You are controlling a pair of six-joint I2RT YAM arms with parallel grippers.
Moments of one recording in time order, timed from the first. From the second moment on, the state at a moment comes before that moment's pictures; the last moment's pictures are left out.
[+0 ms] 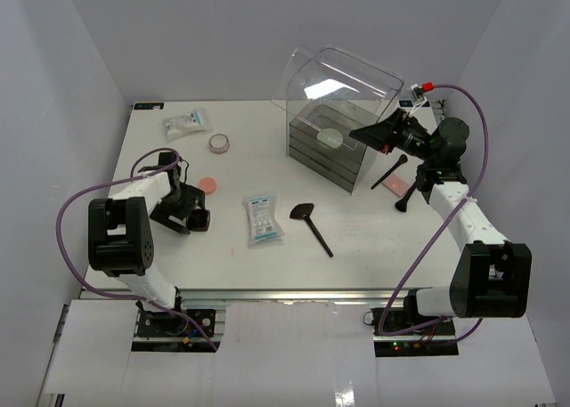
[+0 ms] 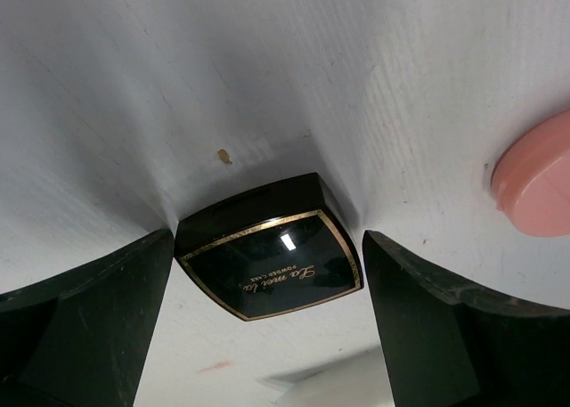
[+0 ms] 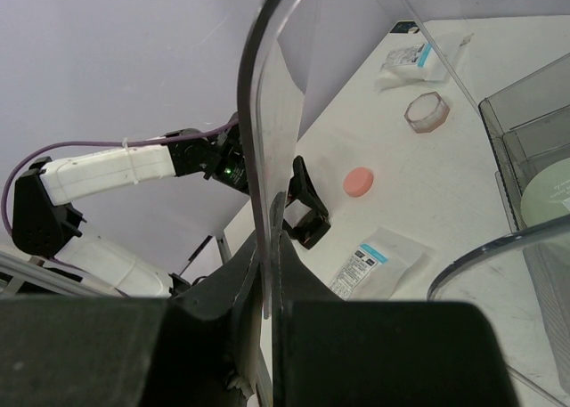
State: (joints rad) left arm 0.03 1.67 1.01 -0.73 -0.08 -1.08; right arm 0.05 1.35 0.95 0.63 -1.03 0.95
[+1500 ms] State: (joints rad) left arm -0.56 1.64 0.81 0.86 0.34 -0.57; right arm 0.05 1.33 0.97 0.59 -1.04 0.94
